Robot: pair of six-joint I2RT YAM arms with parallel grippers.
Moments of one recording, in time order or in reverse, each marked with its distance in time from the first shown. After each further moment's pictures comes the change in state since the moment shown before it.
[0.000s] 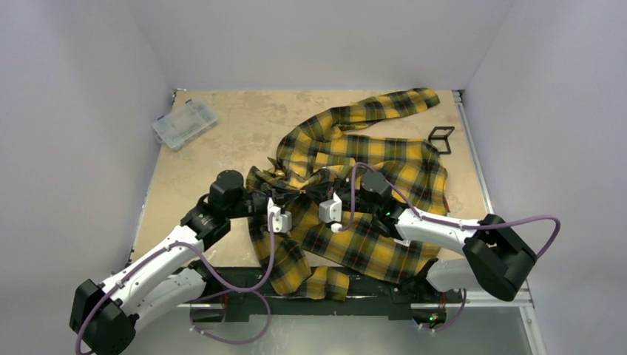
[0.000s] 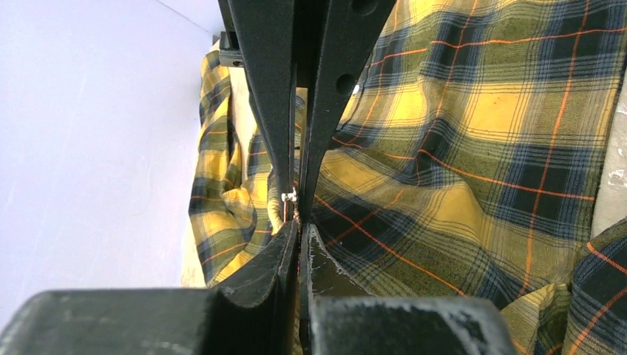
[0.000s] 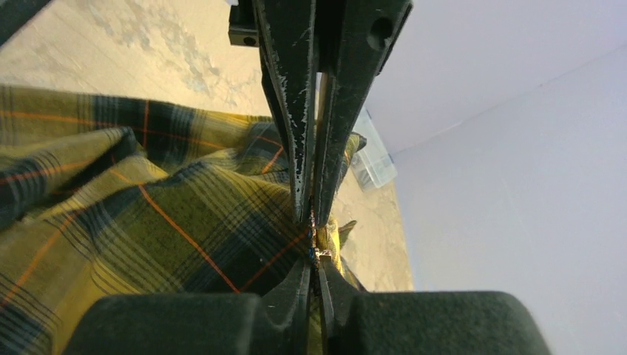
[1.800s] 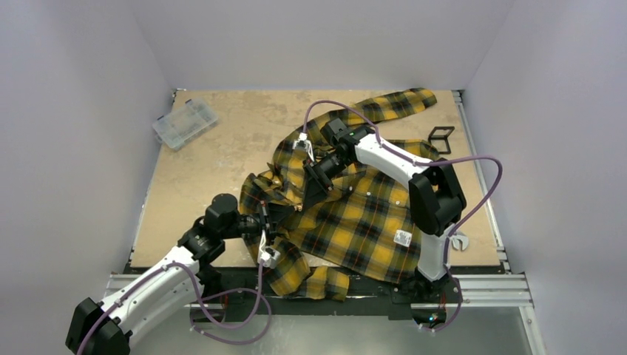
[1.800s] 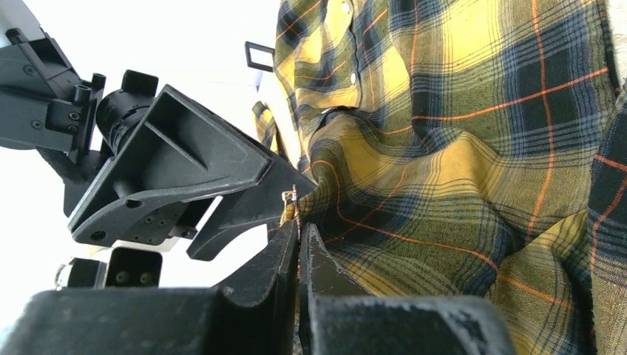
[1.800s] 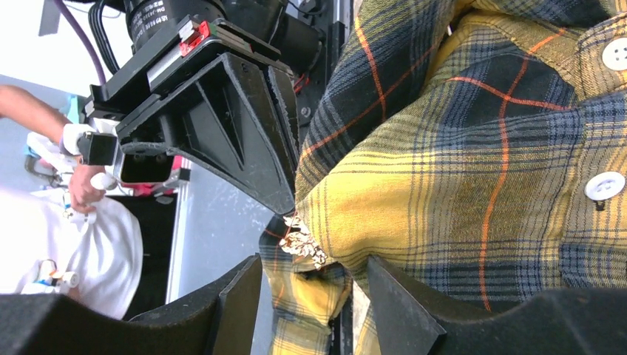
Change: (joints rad) left arm -0.001 -0.187 -0.262 0.063 0.056 0.500; right arm -0.182 0.601 0.963 -1.549 -0.577 0.623
